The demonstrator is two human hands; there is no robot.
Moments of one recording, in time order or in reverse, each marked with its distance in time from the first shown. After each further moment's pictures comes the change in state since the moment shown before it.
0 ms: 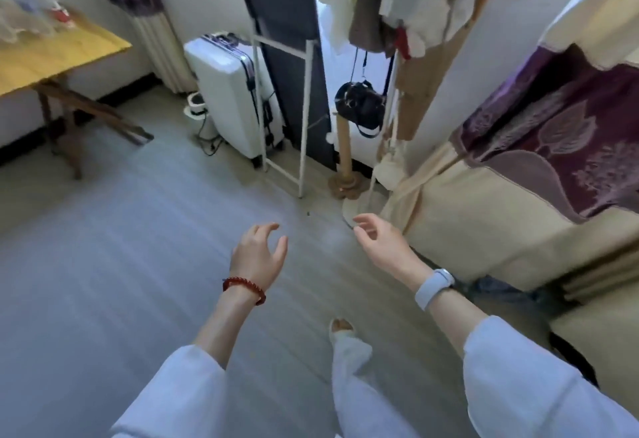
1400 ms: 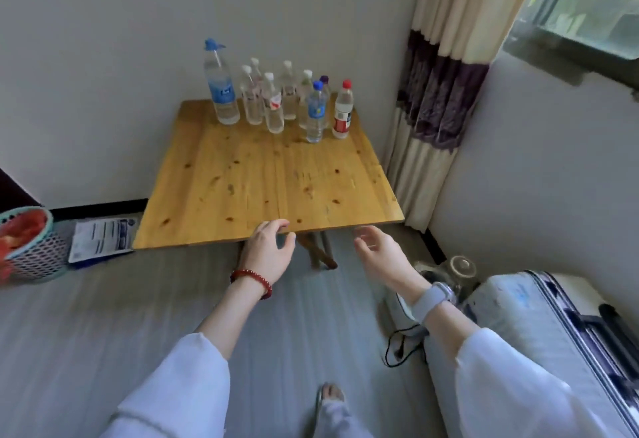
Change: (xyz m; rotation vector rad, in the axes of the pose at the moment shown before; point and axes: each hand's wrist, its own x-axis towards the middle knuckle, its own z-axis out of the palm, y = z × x) left_hand 0.908 -0.608 -0.501 -0.075 0.522 -0.505; right_hand 0.967 -0.745 0.537 -0.133 -0.480 -0.479
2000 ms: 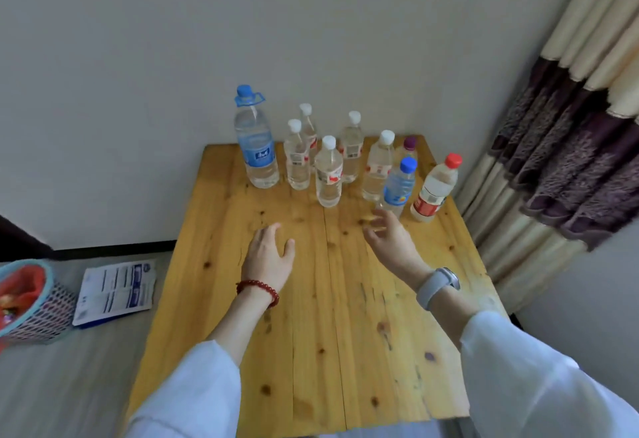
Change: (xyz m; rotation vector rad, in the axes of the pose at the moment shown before) left_hand 0.422 -0.116 -0.044 0.035 0.118 -0.184; right_hand 0.459 -0.140 0.077 0.026 0.015 -0.067
